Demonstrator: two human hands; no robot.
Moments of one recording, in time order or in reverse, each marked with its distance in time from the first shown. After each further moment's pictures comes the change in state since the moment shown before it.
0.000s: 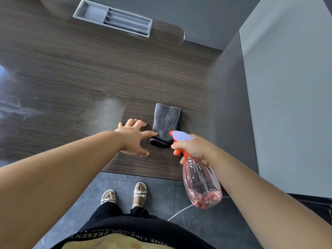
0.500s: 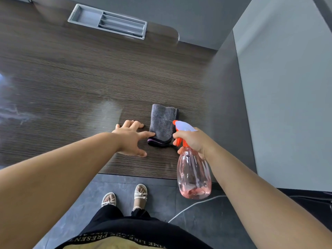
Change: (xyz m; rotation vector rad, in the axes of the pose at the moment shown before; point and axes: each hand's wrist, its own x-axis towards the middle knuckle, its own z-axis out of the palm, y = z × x) left_hand -0.001 0.001 -0.001 -0.002 0.009 0.000; right_hand -0.002 -0.004 -0.006 0.207 0.132 -0.083
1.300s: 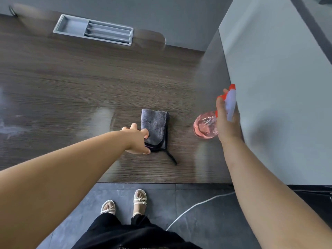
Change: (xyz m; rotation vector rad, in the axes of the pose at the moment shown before) left_hand 0.019 0.039 -0.025 -0.034 -0.114 -0.125; right_hand 0.013 0.014 -0.092 0.190 0.756 -0.541
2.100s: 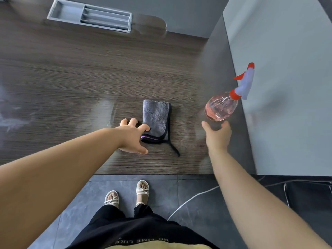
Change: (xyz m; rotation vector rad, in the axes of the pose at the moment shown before) left_hand -0.004 -0.019 0.016 0.005 0.030 0.080; right_hand -0.041 0.066 0.020 -0.270 0.173 0.412
